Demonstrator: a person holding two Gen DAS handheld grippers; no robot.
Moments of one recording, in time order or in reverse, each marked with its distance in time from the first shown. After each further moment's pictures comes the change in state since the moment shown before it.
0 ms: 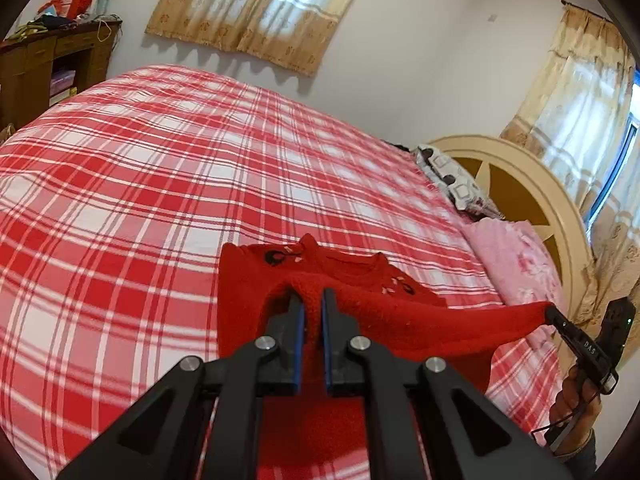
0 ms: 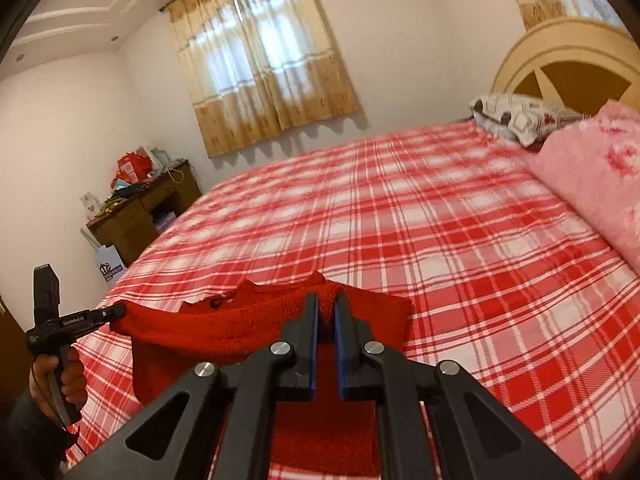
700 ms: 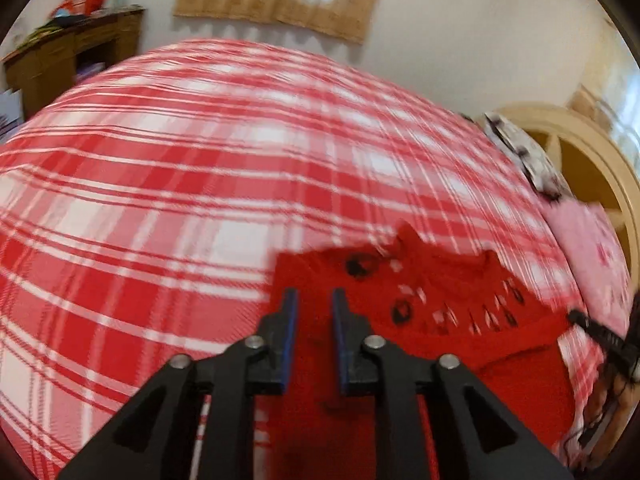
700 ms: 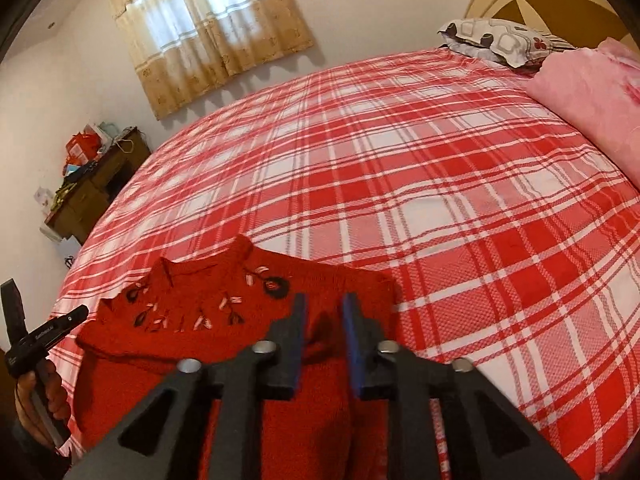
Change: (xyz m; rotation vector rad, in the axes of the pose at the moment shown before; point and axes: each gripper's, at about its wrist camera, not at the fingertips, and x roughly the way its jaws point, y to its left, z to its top) left arm 0.103 0.044 0.013 -0.016 0.073 0.229; right arm 0.140 -0.044 -0.010 0.098 0.207 -0.101
